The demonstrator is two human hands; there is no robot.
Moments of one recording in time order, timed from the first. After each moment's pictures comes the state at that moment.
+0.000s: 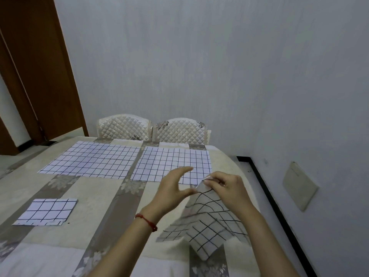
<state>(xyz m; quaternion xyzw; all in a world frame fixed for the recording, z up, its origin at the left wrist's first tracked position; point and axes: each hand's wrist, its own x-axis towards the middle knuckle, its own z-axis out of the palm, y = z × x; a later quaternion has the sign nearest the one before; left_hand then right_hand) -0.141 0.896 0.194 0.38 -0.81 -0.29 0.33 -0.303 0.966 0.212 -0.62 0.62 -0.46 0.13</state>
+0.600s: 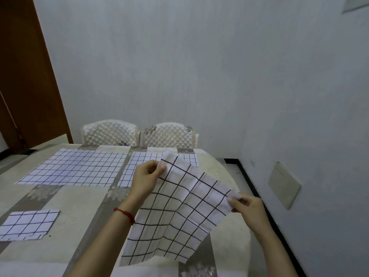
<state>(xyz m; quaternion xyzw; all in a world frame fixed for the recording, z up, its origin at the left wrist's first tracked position) -0.136 0.871 0.213 0.40 -0.64 -0.43 0.49 -0.363 1.019 0.180 -0.44 0.67 -0.54 0.24</state>
